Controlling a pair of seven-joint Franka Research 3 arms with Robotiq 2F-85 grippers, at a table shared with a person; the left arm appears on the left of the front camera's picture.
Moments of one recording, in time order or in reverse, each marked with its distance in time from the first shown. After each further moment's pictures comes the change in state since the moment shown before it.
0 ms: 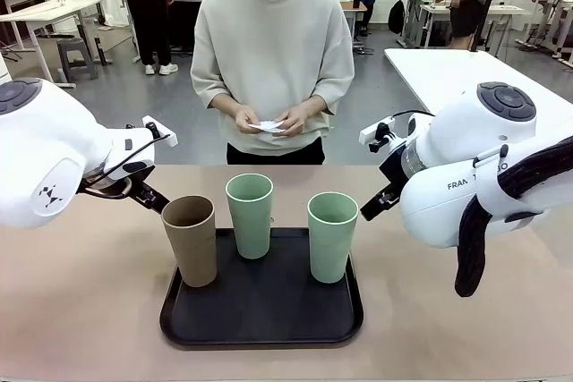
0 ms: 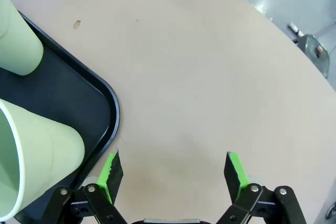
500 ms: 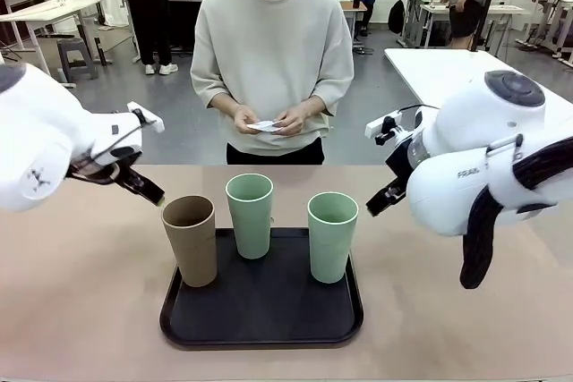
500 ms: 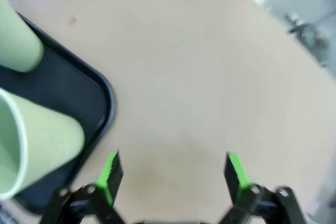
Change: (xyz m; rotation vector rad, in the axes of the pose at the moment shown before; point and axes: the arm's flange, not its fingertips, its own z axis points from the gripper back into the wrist) left arm 0.010 0.041 0.030 0.052 0.003 0.050; right arm 0.001 -0.015 0.027 -0.009 0.056 -0.042
